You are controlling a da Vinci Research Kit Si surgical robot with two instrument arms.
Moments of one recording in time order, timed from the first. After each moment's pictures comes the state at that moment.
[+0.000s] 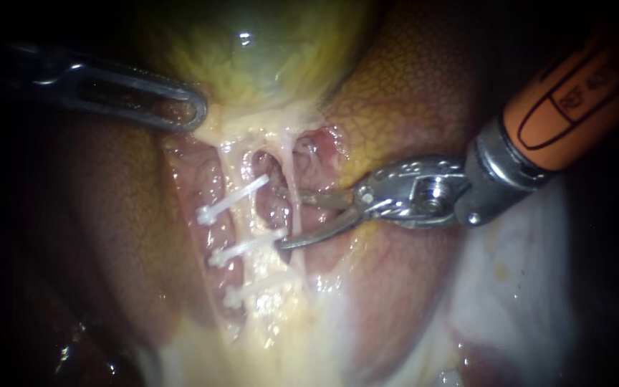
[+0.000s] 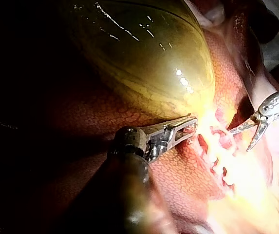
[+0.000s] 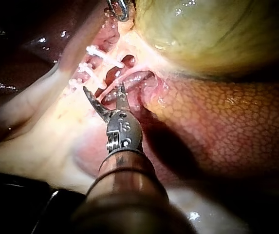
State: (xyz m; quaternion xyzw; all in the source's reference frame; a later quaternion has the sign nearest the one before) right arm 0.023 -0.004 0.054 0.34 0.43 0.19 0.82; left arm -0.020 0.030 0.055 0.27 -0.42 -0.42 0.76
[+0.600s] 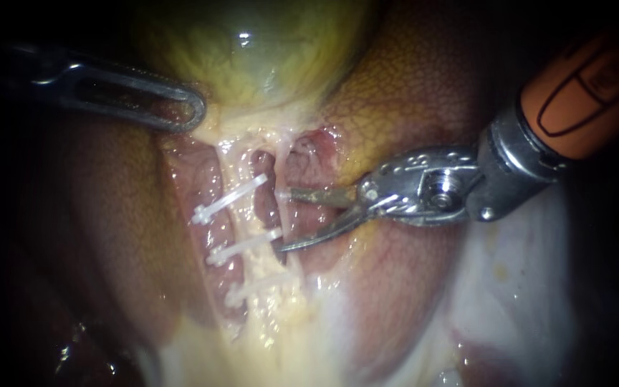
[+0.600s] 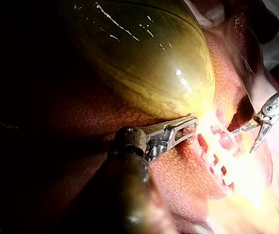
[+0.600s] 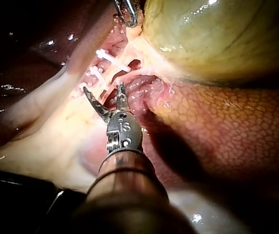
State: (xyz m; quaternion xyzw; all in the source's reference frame) right arm 0.023 -0.004 0.053 0.34 0.43 0.19 0.82; left arm -0.020 0.030 0.055 0.27 -0.42 -0.42 0.76
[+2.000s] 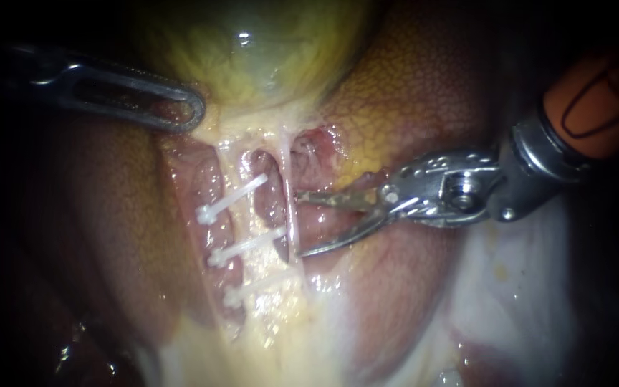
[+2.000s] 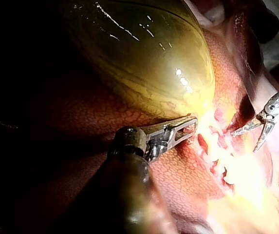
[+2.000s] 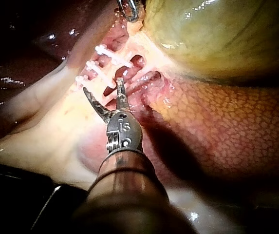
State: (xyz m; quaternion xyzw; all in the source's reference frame) right arm 0.023 -0.004 0.054 0.35 0.42 0.17 0.82; left arm -0.020 0.030 0.054 0.27 -0.42 -0.42 0.76
